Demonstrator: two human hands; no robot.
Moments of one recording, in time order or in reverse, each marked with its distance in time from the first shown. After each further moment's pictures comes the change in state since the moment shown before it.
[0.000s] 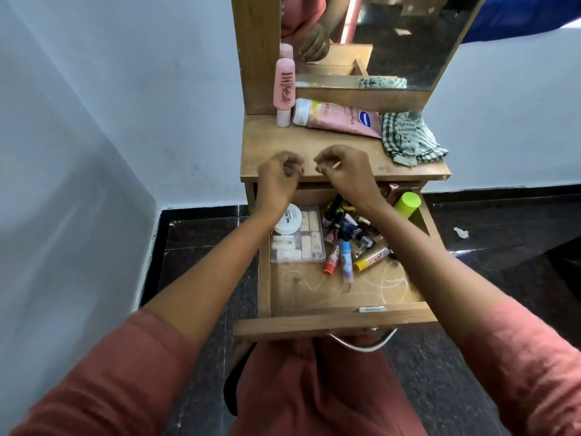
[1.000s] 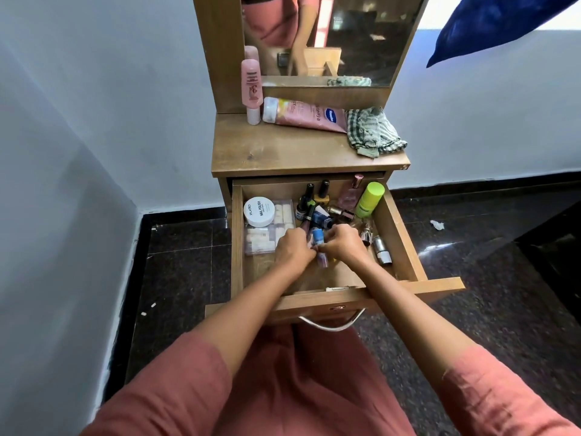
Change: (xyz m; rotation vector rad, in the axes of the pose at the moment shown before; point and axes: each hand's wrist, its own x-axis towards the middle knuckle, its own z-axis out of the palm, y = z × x) left_hand -0.101 -0.020 0.074 0.569 -0.456 -0.284; right_hand -0.110 0.060 0.001 -0.160 -0.271 0.732
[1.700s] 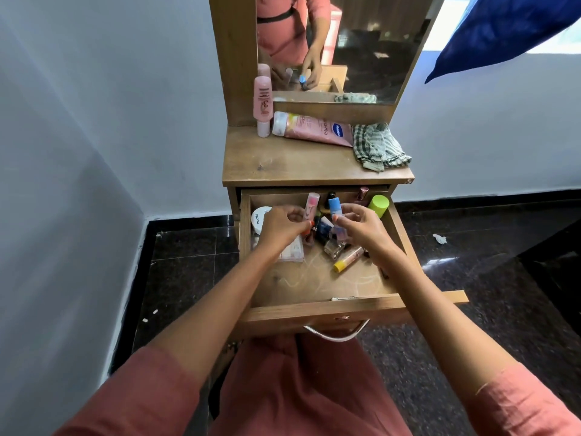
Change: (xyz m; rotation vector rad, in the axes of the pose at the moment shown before) left_hand 0.004 -0.007 -0.059 -0.579 0.110 0.134; right_hand -0.010 -0.020 -0.046 0.538 -0.014 -0.218
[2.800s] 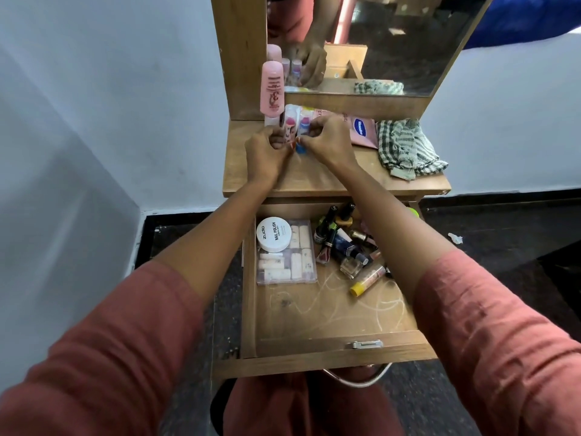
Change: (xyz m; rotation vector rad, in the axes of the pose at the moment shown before) left_hand 0.143 0.023 -0.047 -0.040 0.388 0.236; right_hand 0.155 -0.095 0.063 -0.366 0.162 -0.388
